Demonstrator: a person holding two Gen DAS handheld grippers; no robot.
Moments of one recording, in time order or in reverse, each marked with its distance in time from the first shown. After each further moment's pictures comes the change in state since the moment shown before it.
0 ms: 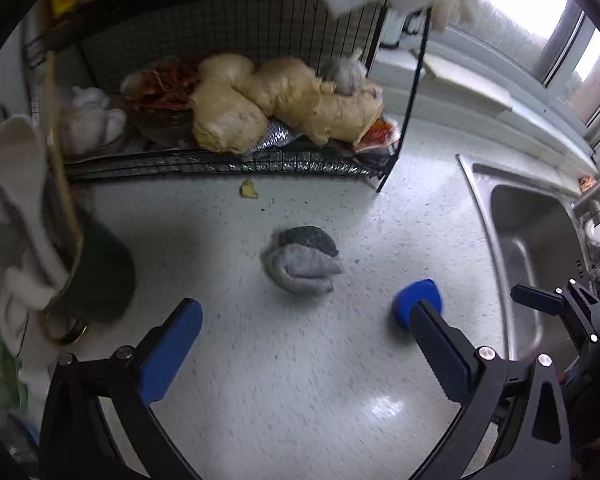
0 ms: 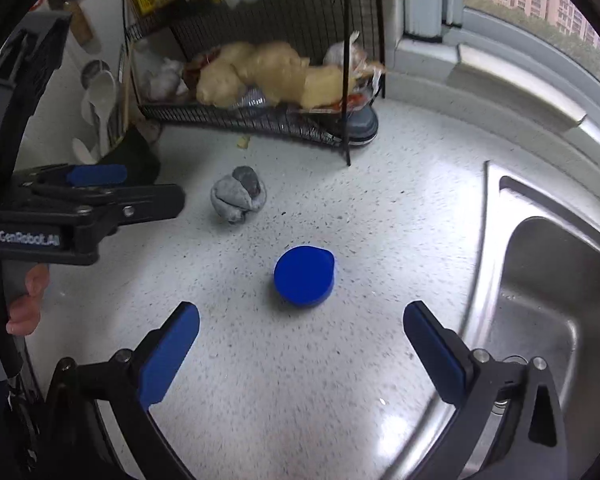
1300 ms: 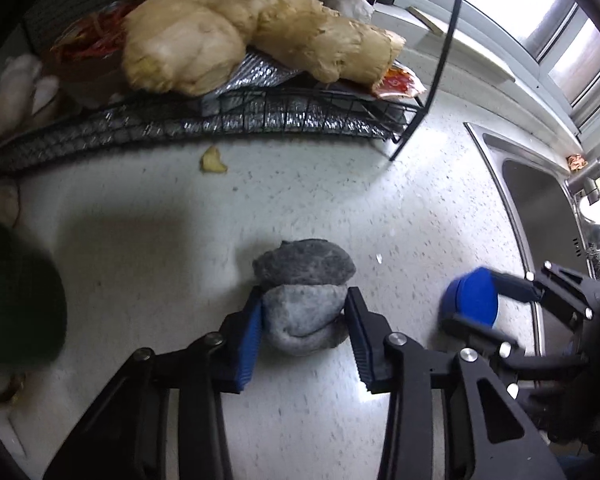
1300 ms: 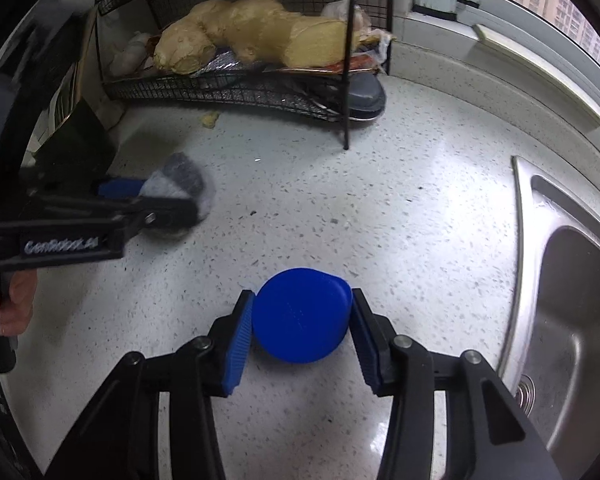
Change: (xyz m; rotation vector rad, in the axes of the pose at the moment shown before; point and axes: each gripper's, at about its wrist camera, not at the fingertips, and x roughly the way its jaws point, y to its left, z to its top) left arm 0.081 0.014 -0.011 0.042 0.062 -0.143; right arm 0.061 0.012 0.011 -0.026 0.009 -0.075
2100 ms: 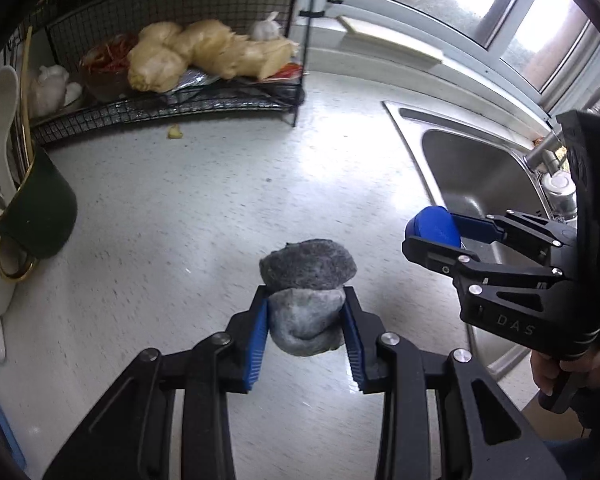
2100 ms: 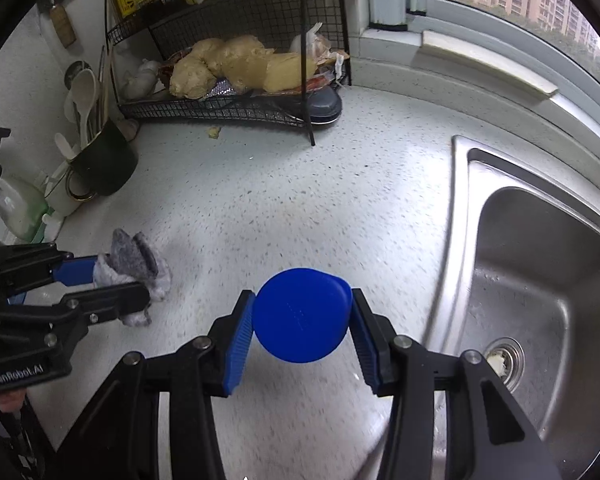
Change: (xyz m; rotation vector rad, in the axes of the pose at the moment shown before) left arm -0.075 -0.089 -0.069 0.024 -0.044 -0.003; right arm -0.080 -0.023 -0.043 0.062 -0.036 0.012
